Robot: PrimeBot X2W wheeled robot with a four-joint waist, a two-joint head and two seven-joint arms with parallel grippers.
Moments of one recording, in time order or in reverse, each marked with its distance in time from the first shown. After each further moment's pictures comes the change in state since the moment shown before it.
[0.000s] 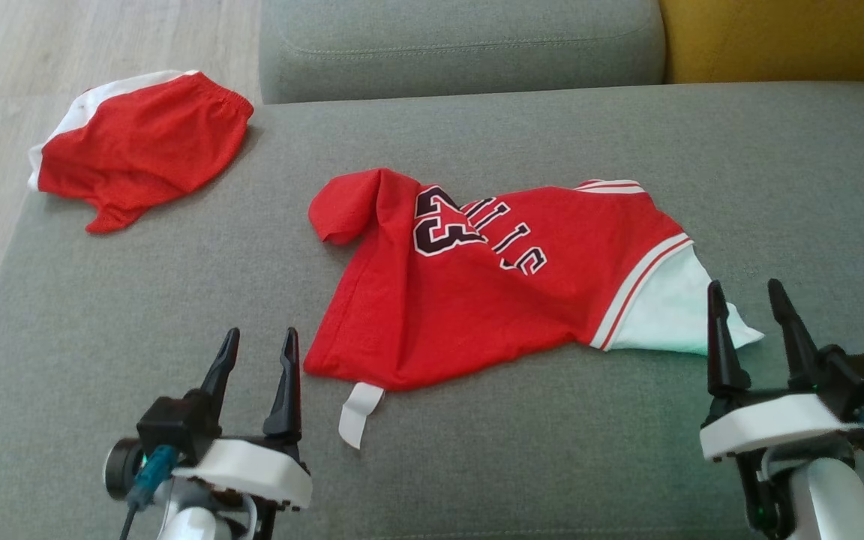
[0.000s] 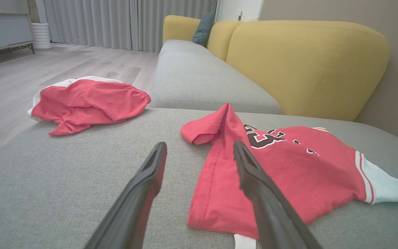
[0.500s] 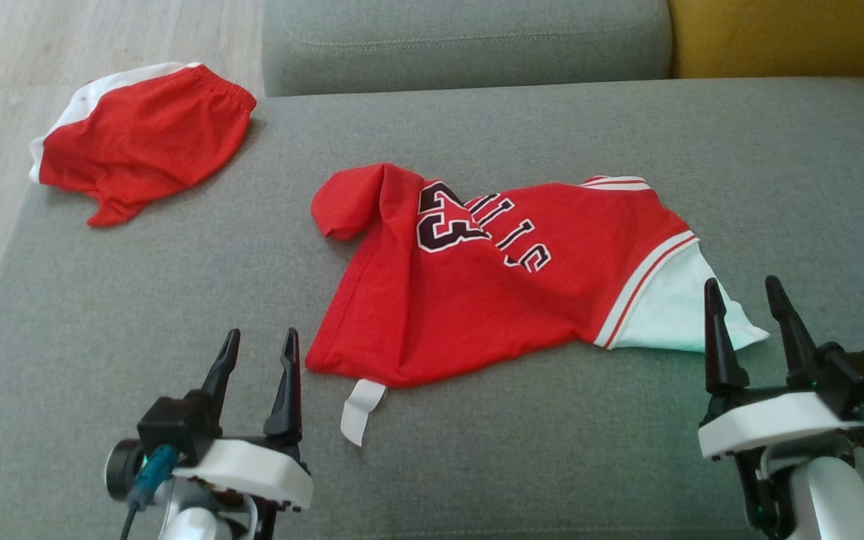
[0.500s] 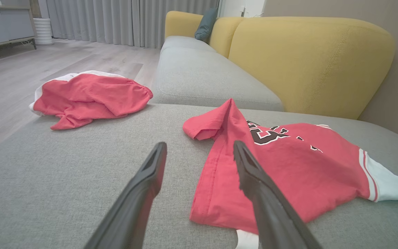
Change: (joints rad) left arm 0.001 0.000 -0.002 0.004 -0.004 0.001 0.000; right arm 0.010 0.000 0.012 -0.030 0.000 0.000 0.013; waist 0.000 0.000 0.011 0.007
